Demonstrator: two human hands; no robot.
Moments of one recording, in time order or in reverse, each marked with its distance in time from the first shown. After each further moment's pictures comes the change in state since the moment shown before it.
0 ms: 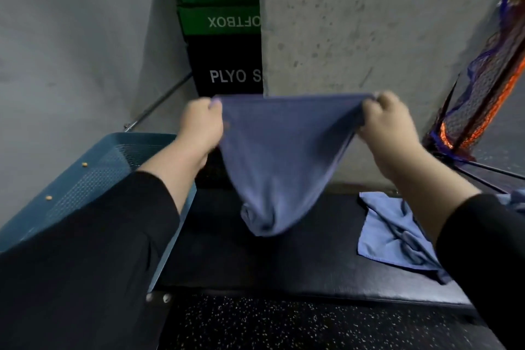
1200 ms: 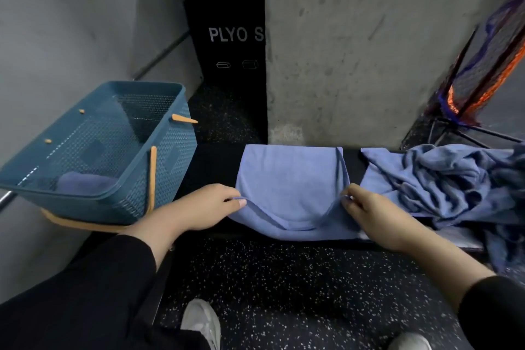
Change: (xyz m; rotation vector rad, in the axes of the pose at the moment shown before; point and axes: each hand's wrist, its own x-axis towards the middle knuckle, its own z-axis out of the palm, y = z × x) left_hand -0.118 -0.170 -0.005 0.708 -0.800 0.078; right_hand -0.142 0.154 -0.014 -0.607 -0.706 -0.054
